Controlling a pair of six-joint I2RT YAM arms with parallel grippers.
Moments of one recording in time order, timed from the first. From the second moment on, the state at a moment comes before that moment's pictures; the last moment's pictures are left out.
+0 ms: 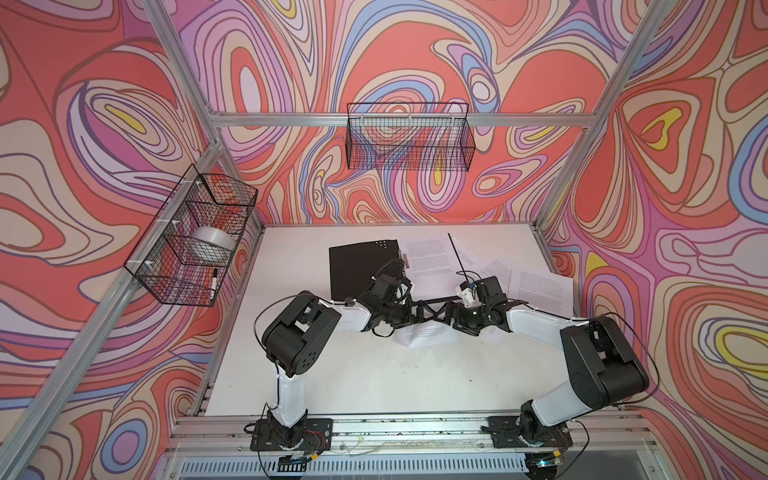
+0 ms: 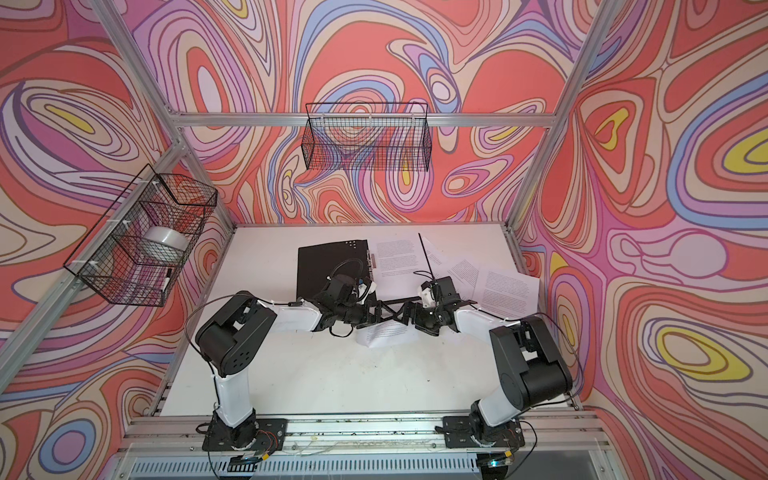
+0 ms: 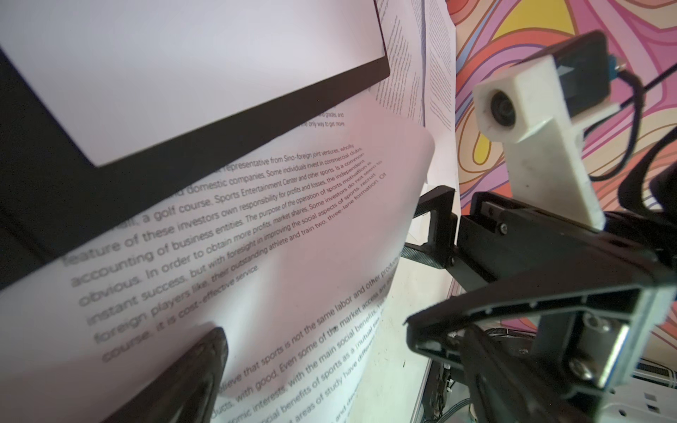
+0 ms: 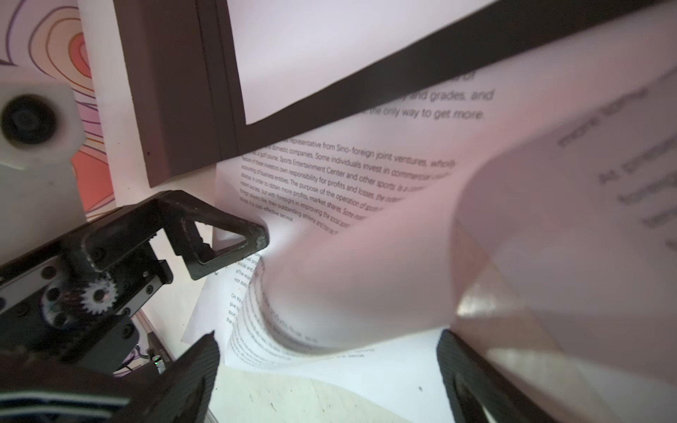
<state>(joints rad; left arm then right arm) -0.65 1.94 0.96 0.24 0.65 -0.77 0.27 1.58 0.76 -0.24 -0.53 0.51</state>
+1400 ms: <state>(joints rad) -0.66 1.96 0.96 0.26 0.66 -0.73 0.17 1.43 0.59 -0.22 -0.68 0.61</state>
